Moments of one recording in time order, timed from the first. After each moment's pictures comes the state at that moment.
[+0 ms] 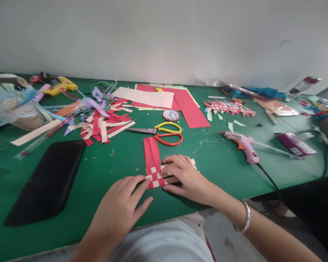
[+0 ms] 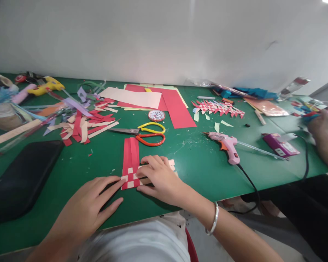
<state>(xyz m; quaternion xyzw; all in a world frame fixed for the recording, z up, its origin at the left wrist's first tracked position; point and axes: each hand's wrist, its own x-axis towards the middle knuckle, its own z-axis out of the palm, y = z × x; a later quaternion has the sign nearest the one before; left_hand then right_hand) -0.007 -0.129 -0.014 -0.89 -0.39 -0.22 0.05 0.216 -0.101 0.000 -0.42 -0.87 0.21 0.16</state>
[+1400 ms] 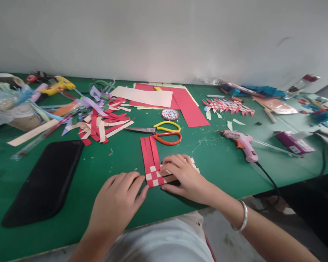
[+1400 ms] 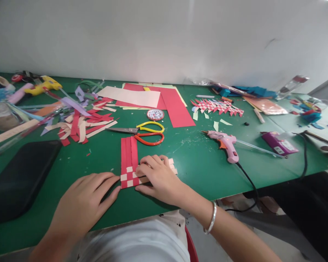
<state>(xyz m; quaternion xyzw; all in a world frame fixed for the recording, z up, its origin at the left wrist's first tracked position) 0.000 -0.123 -0.008 -0.88 -0.41 -0.21 0.11 0.215 -0.103 -0.002 -0.43 -0.87 0.20 0.16</state>
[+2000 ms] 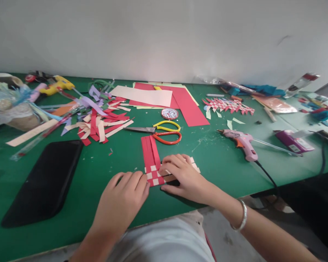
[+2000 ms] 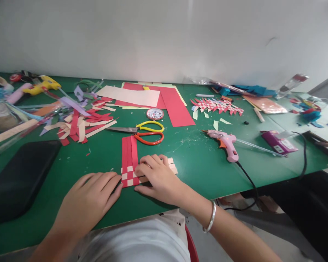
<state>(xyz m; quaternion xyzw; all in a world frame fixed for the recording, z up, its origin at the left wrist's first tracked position) 0.004 -0.122 -0.002 -0.89 -0.39 -0.15 0.17 0.215 -0.103 0.000 -0.43 -0.87 0.20 0.15</state>
